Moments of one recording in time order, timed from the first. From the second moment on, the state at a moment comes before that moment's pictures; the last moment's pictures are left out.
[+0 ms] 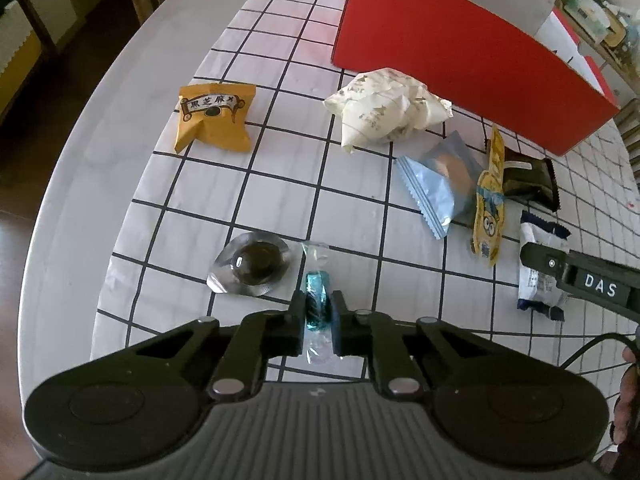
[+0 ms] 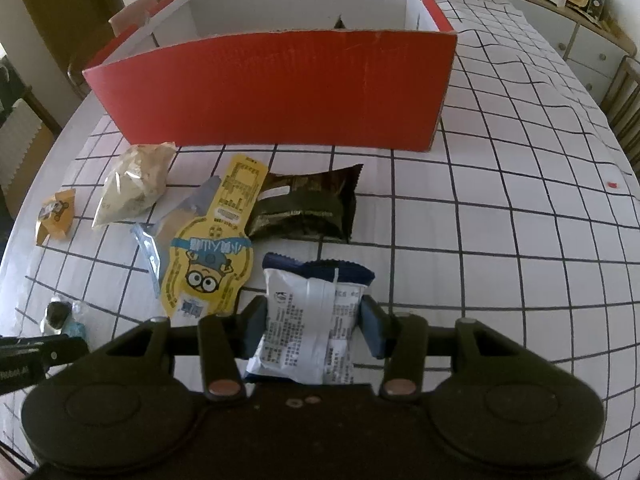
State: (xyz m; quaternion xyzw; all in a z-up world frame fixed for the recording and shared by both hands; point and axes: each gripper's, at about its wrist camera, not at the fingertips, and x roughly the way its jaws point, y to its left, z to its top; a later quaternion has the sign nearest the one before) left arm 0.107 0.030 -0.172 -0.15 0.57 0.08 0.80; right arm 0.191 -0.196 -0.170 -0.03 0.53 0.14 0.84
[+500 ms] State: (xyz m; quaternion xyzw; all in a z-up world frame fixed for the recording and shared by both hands) left arm 0.098 0.039 -0.157 -0.19 0.56 0.05 0.80; right arm 0.164 -0.218 -0.148 0.03 0.52 0.16 0.84
